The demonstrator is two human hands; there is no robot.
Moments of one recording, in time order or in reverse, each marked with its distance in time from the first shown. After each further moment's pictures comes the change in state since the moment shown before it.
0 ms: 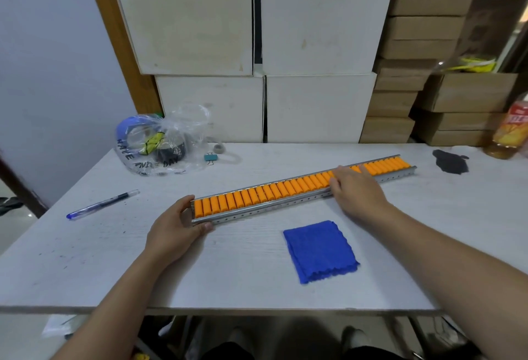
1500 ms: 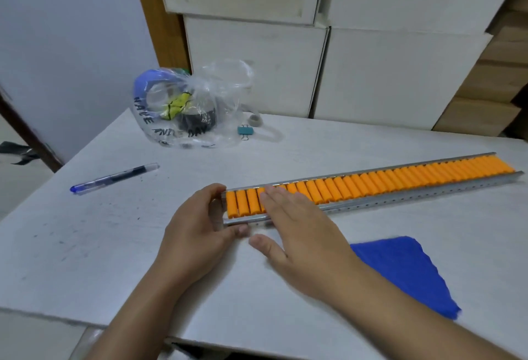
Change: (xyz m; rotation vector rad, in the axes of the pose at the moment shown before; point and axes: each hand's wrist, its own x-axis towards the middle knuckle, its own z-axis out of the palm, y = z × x) left_hand -0.007 -0.001 -0.005 -0.062 0.016 0.031; right_hand -0.044 -0.195 0.023 0.200 -0.246 -0.418
